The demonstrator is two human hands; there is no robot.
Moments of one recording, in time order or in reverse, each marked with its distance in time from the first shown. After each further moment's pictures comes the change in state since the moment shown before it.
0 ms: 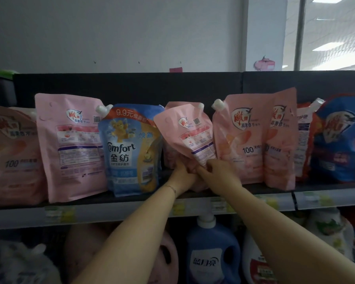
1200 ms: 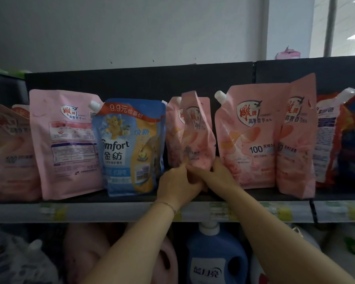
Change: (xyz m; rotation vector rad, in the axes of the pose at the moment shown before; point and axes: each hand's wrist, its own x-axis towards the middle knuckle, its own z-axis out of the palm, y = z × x) left_hand -0.008 -0.019 0.012 0.480 0.330 0.268; right_hand 0.013 0.018 0.019 0.741 -0.206 0.043
